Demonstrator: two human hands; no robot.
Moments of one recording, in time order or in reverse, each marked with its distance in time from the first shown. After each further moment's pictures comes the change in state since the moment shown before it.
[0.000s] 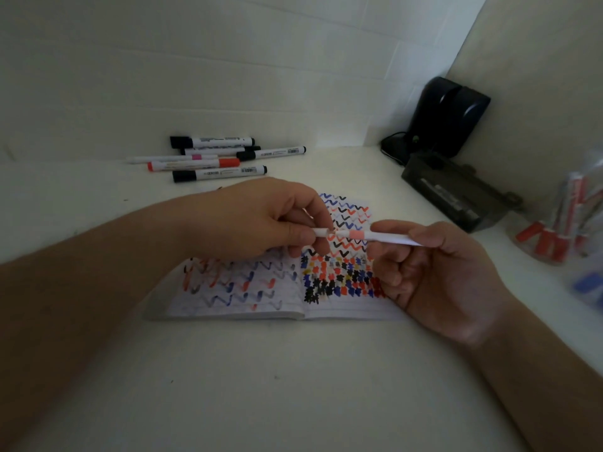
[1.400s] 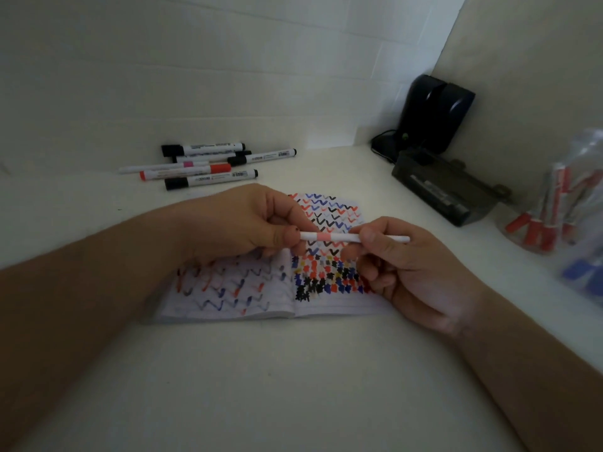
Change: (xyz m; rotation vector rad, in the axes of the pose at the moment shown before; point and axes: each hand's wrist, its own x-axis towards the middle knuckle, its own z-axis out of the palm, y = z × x) left_hand 0.009 -0.018 0.002 -0.232 0.032 -0.031; right_hand 0.004 0.006 -0.001 -0.198 0.065 -0.079
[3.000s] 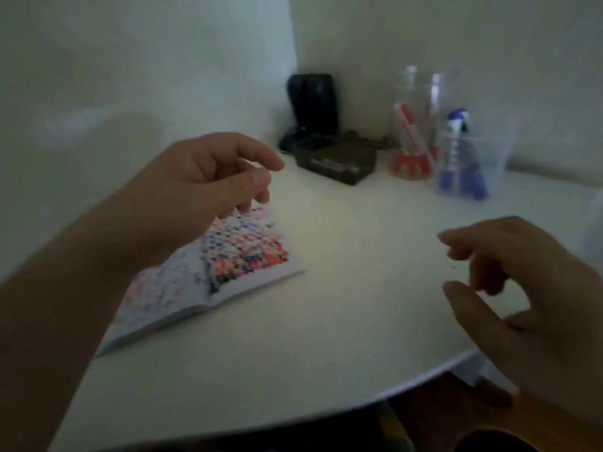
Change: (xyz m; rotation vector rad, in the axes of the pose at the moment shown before) left_hand -0.003 0.148 0.106 0.215 0.209 0.258; right_hand -0.242 0.013 -0.080 -1.141 0.699 -0.697
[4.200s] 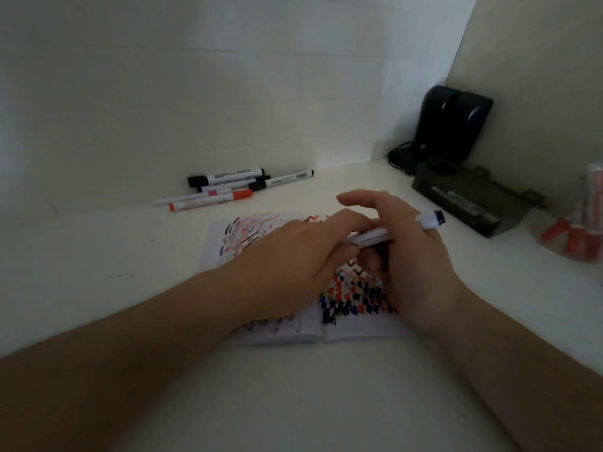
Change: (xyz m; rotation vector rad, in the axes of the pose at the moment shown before) left_hand -0.024 -0.139 -0.039 0.415 -0.020 0.139; right_hand 0.158 -0.084 0.238 1.123 -0.425 0.371
